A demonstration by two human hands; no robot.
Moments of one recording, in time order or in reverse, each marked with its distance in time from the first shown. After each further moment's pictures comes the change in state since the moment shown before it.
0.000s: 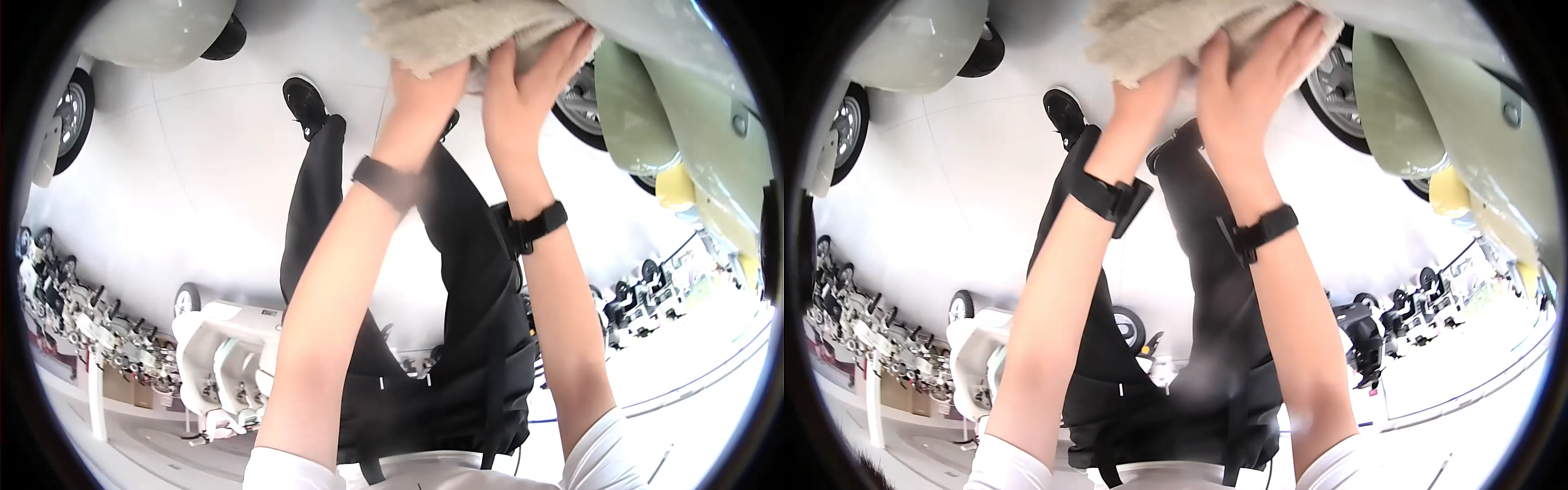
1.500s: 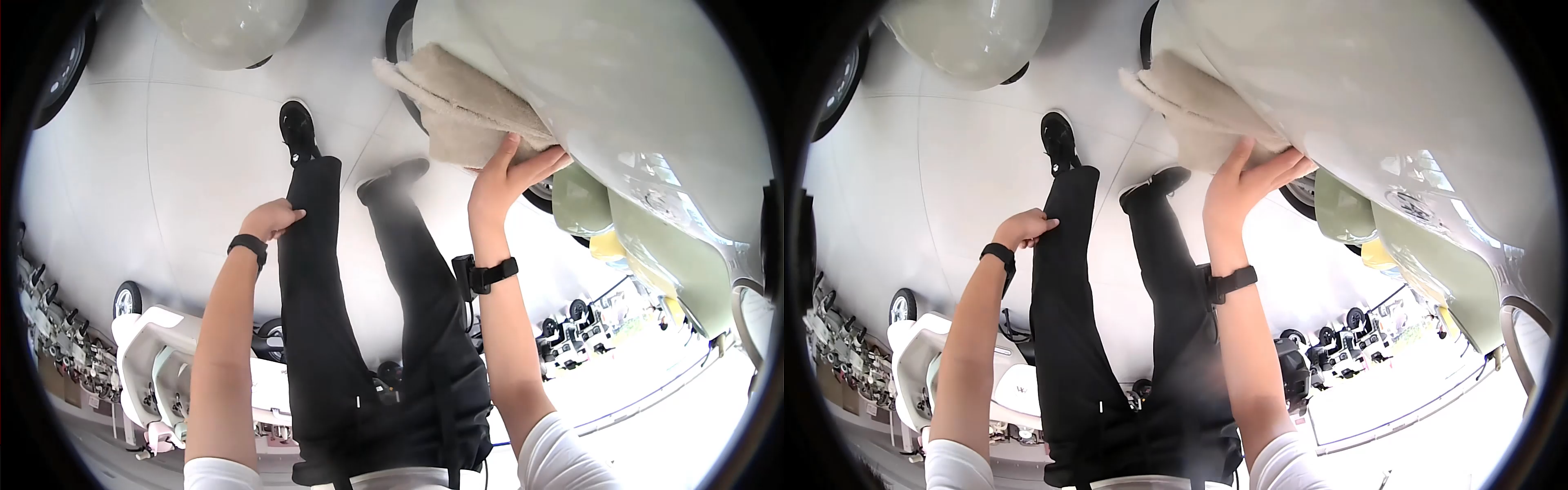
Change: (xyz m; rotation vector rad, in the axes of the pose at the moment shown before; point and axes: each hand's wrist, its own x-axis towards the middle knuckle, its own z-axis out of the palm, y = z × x) left_hand -0.042 -0.104 -0.274 0.590 -1.100 -1.309; right_hand 0.016 -0.042 0.019 0.048 -0.049 0.167
